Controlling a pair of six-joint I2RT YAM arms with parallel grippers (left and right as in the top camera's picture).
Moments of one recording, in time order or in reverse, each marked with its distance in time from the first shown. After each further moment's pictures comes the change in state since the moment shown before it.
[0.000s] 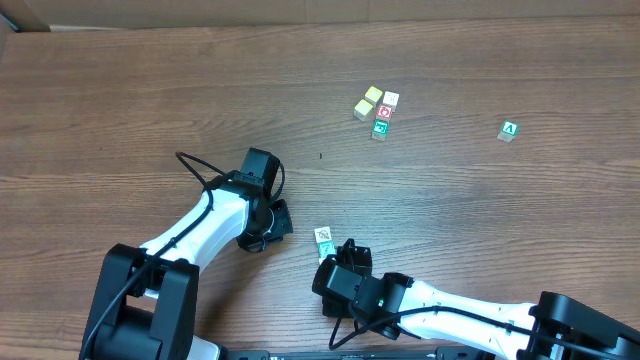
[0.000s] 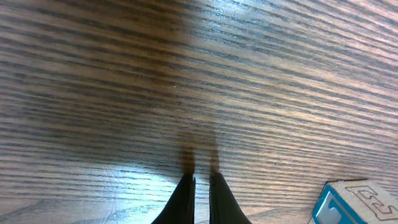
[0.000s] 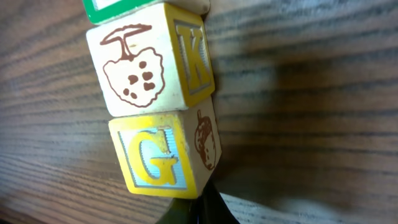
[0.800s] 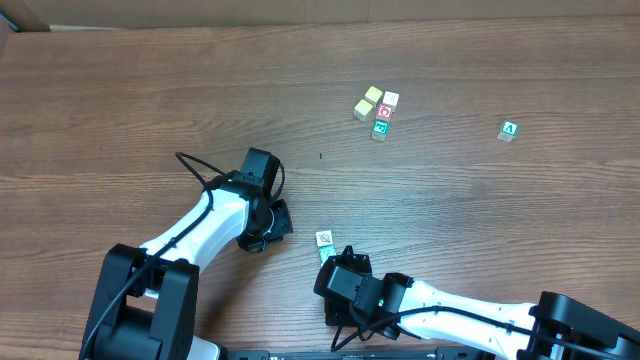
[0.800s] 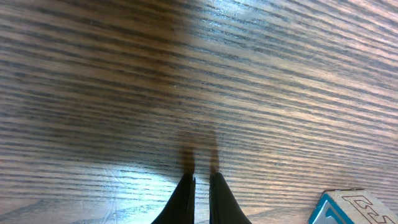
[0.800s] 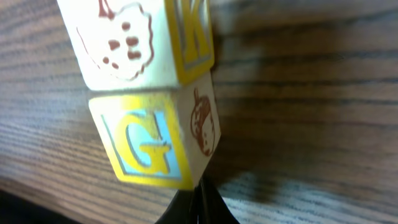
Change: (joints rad) left arm 0.000 0.000 0.000 0.000 0.000 -0.003; right arm 0.000 0.000 0.000 -0.052 -0.107 -0.027
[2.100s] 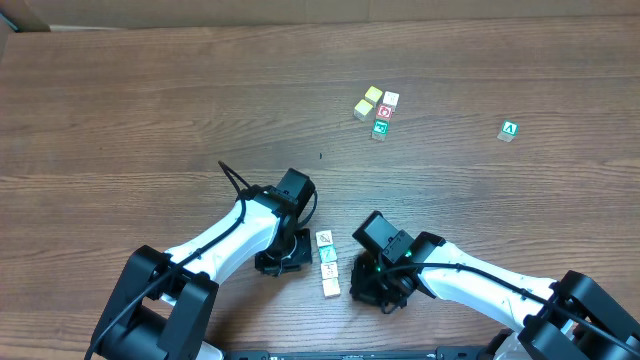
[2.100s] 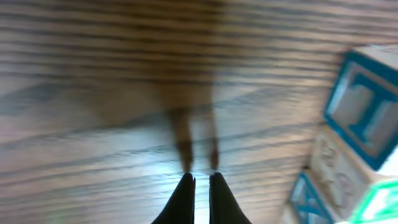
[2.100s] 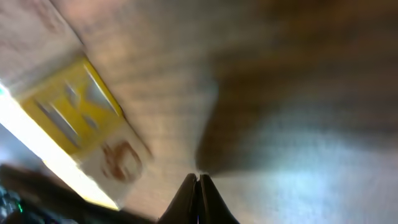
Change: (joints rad) left arm -0.203 0.000 0.000 -0.174 0.019 -0.015; right arm -0.338 0.000 -0.009 -0.142 -0.368 -0.171
